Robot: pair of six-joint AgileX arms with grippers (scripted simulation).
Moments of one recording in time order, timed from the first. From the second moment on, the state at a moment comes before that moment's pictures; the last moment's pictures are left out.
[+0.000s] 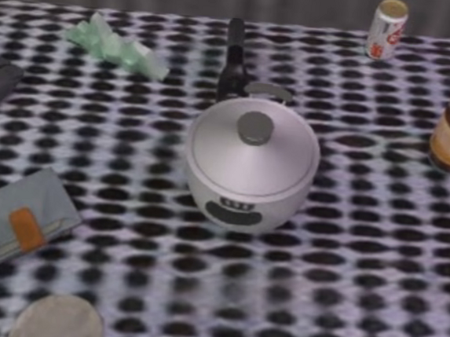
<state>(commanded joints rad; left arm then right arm) 0.00 0.00 0.00 0.00 0.00 0.00 0.00 0.00 0.00 0.00 0.00 0.00</state>
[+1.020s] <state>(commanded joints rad) 0.00 0.00 0.00 0.00 0.00 0.00 -0.01 0.98 0.87 -0.63 0.01 -0.11</state>
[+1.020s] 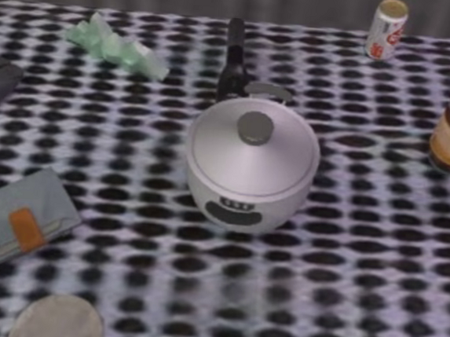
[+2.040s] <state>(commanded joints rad) 0.00 0.00 0.00 0.00 0.00 0.00 0.01 2.45 2.40 -1.49 0.01 -0.34</state>
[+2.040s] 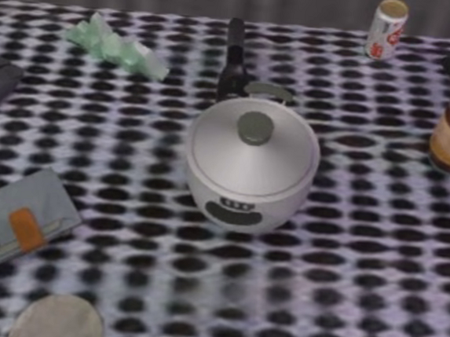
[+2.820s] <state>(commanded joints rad) 0.00 0.00 0.00 0.00 0.00 0.00 0.01 2.57 2.52 -1.51 0.01 -0.36</state>
